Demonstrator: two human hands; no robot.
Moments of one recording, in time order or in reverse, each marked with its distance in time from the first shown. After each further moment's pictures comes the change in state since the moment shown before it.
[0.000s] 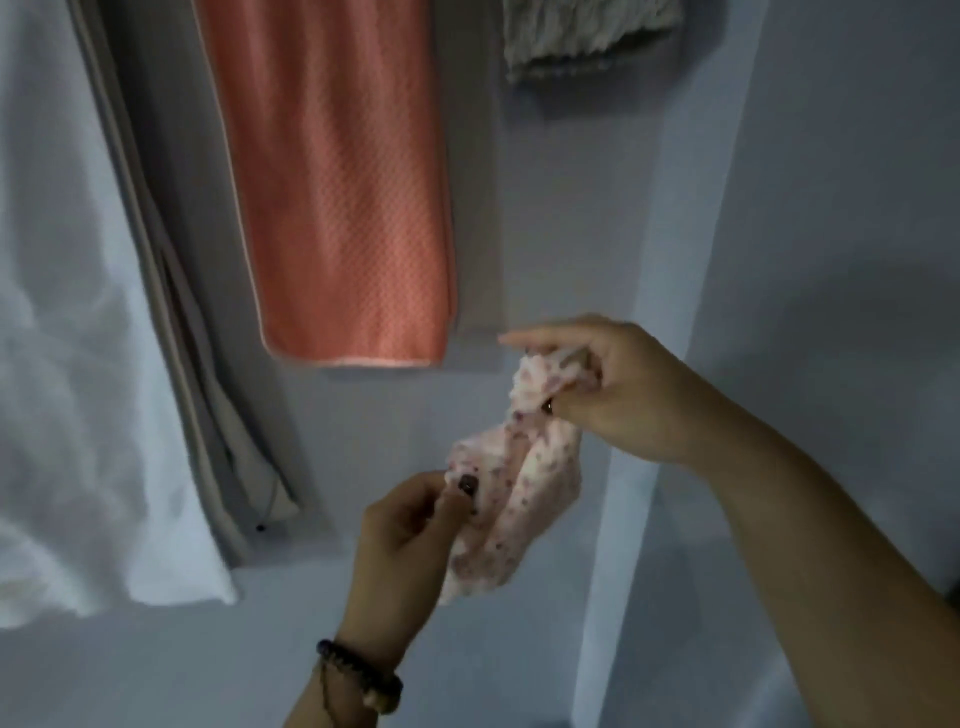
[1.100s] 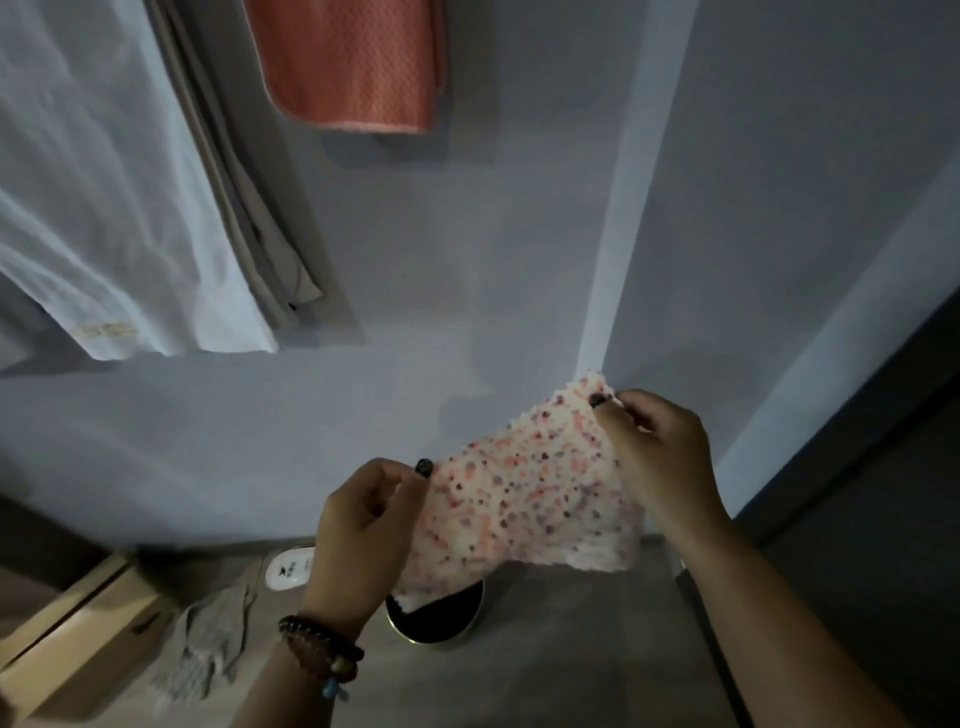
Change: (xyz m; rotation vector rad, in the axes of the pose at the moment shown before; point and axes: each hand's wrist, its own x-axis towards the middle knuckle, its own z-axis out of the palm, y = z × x) left_hand -0.222 -0.014 -0.012 0.273 0.133 -0.421; right_hand -0.249 0.050 0.066 0.074 0.292 0.492
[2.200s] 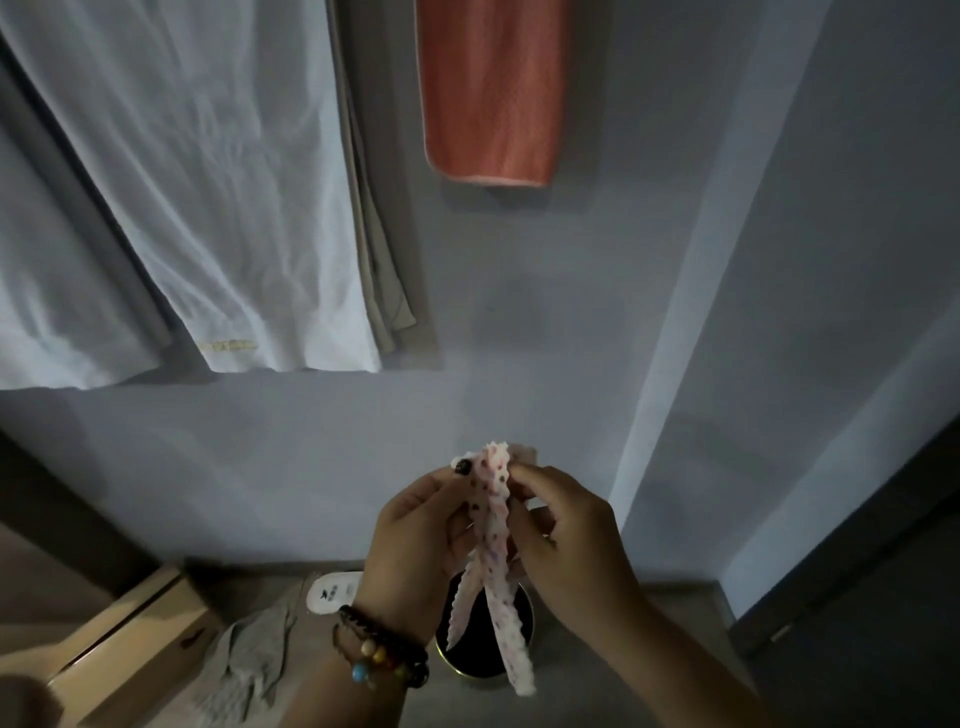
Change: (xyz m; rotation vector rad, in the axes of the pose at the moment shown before) left_hand -0.012 0.014 -0.086 -0.784 -0.232 -0.225; right_hand -0.096 -0.075 0.134 0.073 -0.225 -0.395
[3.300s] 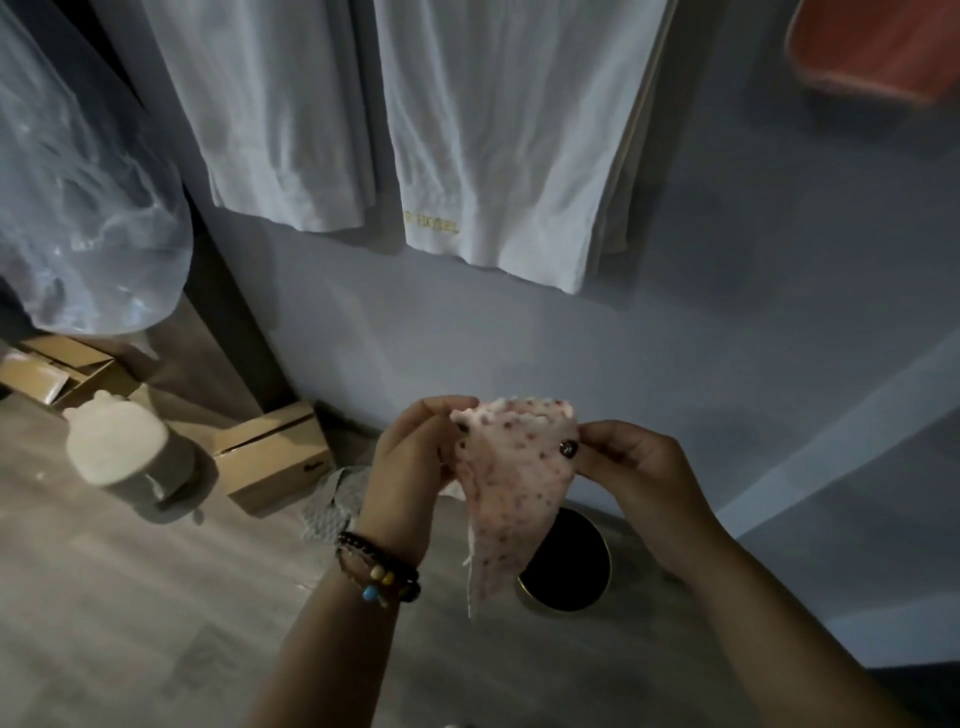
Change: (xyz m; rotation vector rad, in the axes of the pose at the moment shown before) left_hand -0.012 0.035 -0.165 0.106 0.459 0.169; right_hand 0.039 -0.009 0.114 0.474 -0.441 0.408
